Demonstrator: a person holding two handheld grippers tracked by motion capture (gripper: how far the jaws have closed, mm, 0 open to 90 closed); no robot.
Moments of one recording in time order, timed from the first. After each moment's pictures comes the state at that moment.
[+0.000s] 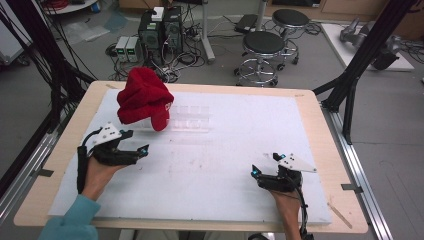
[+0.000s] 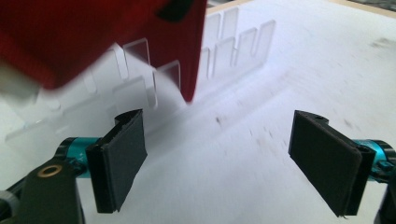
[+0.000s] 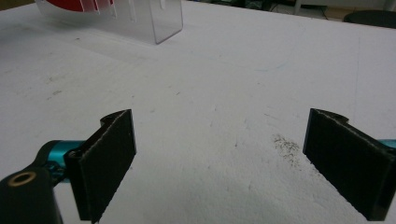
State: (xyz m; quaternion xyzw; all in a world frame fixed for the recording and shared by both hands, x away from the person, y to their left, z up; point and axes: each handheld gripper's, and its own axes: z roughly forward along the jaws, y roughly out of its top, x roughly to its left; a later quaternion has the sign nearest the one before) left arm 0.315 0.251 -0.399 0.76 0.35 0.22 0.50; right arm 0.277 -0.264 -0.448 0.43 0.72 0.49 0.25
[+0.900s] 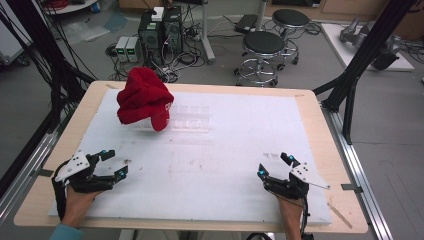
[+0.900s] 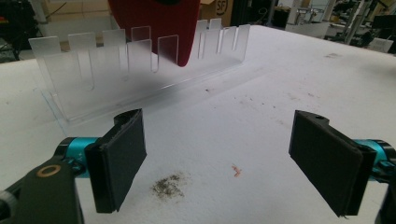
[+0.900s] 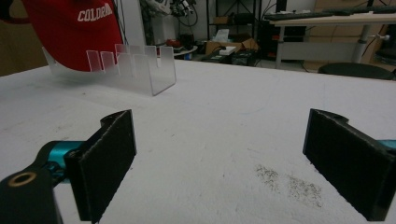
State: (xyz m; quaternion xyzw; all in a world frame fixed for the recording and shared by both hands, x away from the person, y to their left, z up) left arm 0.269 0.306 -0.449 0.71 0.32 0.23 0.58; right arm 0.256 -0.277 -0.451 0.41 0.65 0.56 0.31
